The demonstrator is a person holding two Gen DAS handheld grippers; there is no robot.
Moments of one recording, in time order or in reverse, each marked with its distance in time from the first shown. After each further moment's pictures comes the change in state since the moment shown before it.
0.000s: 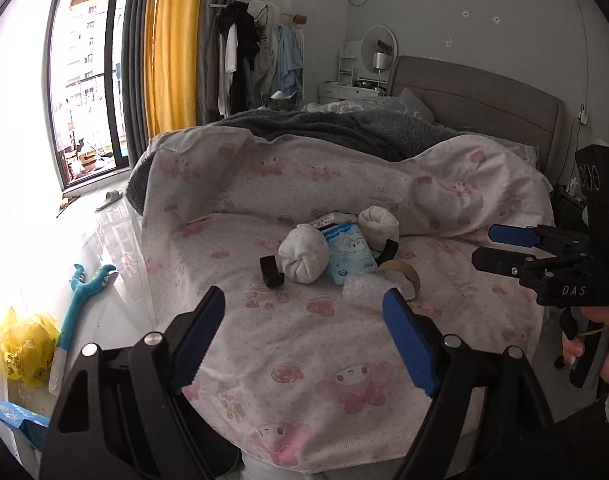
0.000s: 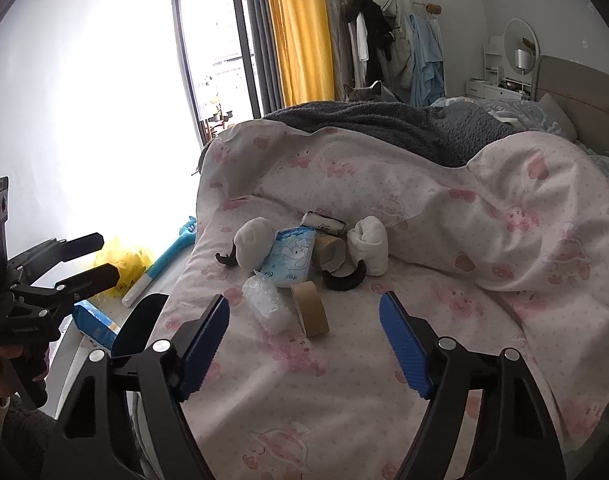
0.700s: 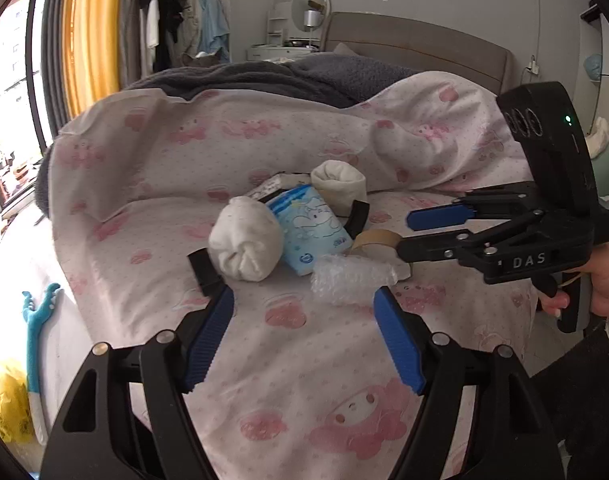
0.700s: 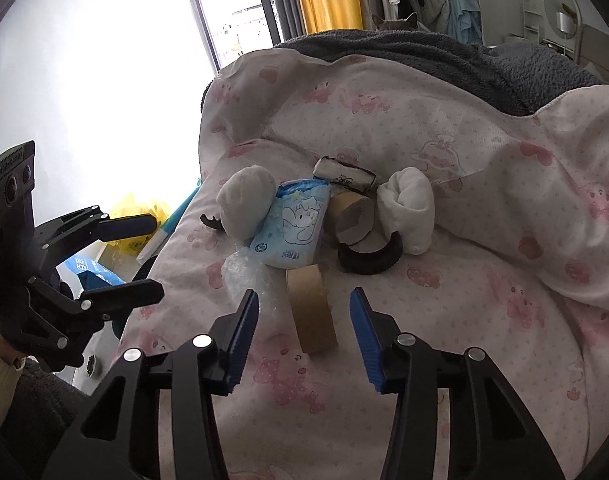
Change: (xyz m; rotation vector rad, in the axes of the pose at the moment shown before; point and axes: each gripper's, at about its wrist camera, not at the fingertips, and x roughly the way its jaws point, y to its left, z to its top) left arm 0.091 -0.005 0.001 0.155 0.137 -0.234; right arm 0.096 -0.017 0.009 -0.024 0.216 0.106
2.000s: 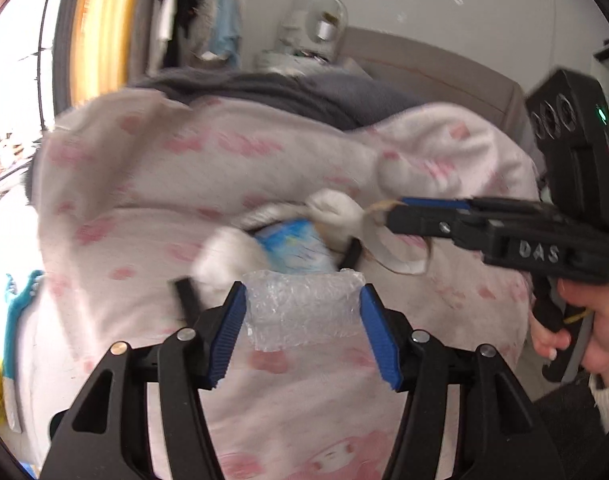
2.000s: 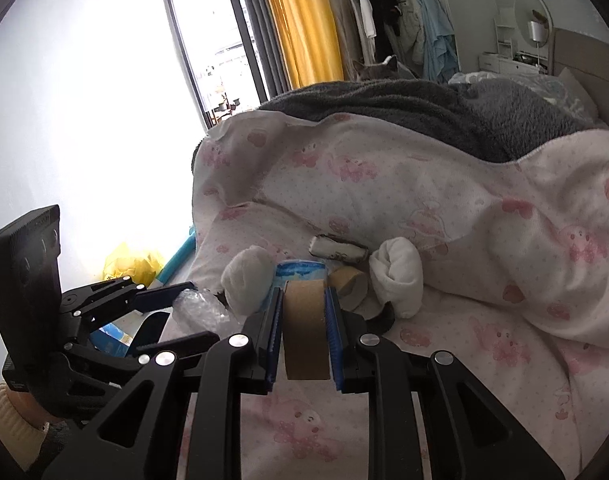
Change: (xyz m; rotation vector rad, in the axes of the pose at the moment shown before) left arm 0.005 0.014 0.017 -0.121 -0.062 0.009; right arm -0.029 0.020 0.034 0.047 -0.175 -0.041
